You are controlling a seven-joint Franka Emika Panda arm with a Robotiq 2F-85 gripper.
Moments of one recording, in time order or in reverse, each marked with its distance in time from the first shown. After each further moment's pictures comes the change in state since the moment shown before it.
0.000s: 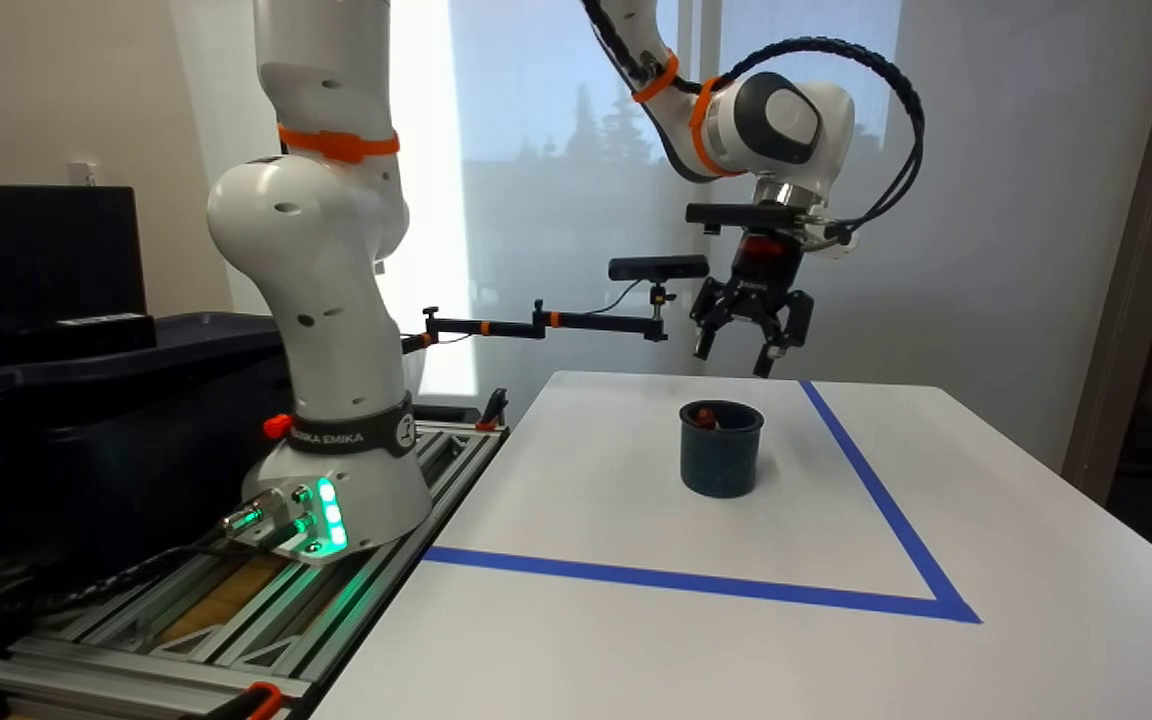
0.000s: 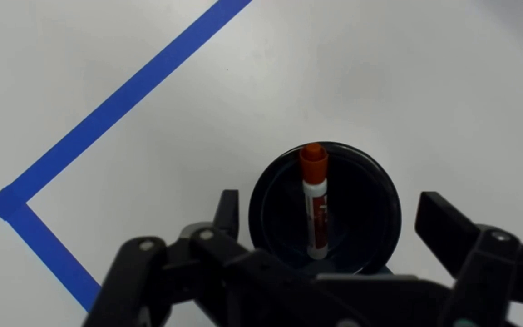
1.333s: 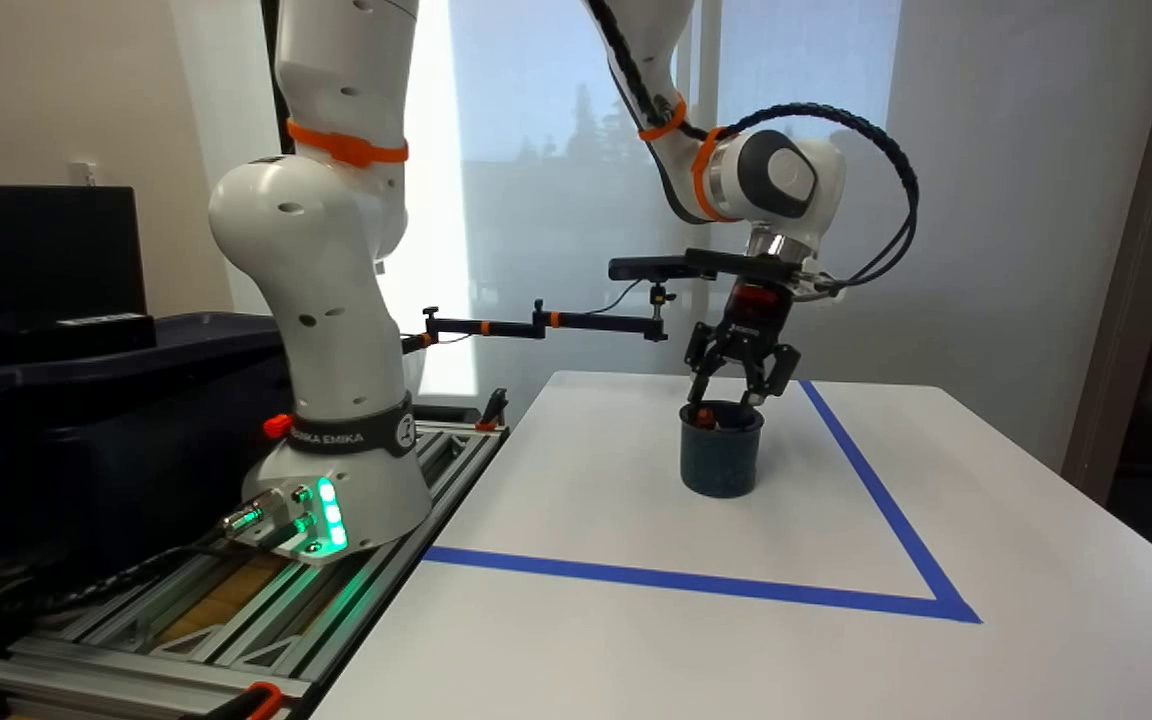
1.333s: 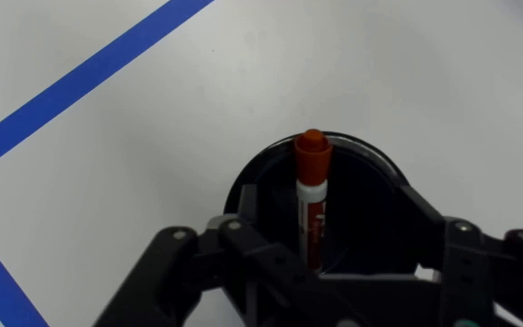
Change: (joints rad) arm 0.020 0.126 -0.002 0.000 -0.040 0.062 -0.002
